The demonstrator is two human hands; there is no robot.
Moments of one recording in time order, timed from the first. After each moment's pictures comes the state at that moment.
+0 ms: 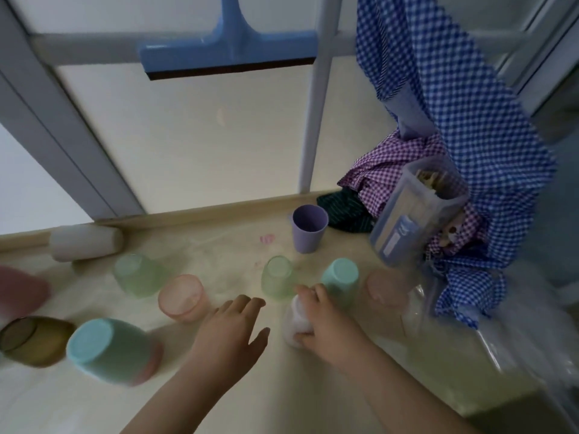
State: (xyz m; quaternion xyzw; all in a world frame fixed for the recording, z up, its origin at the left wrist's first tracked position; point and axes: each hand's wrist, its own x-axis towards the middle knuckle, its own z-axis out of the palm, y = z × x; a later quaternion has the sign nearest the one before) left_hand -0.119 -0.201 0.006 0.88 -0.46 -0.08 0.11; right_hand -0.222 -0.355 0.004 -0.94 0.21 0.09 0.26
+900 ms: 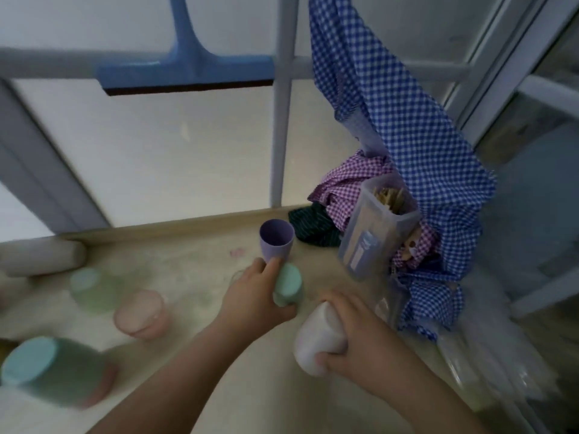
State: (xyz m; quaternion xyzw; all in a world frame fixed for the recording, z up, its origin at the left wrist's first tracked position) left_hand -0.134 -0.311 0.029 0.85 -0.45 -0.11 0.24; right_hand -0.300 -0.412 0.060 -0.93 0.22 0.03 0.29
